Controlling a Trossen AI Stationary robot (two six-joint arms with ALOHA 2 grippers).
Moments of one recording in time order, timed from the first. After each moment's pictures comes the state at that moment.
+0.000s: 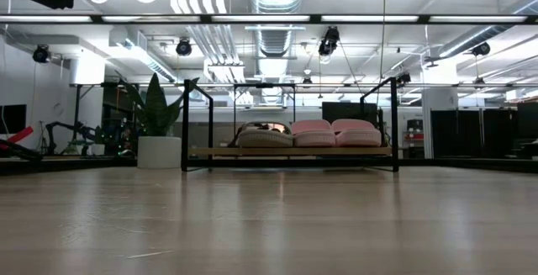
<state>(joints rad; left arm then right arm) -0.44 1.54 0.66 0.98 0.10 0.69 0.69 1.70 1.46 -0.29 0.71 0.00</state>
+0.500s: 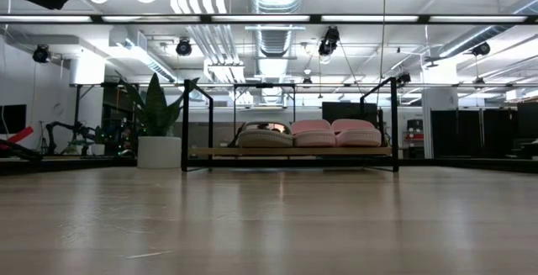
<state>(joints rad) -0.45 1.54 0.65 0.98 -0.08 0.70 0.71 1.63 1.46 -0.40 0.71 0.00</state>
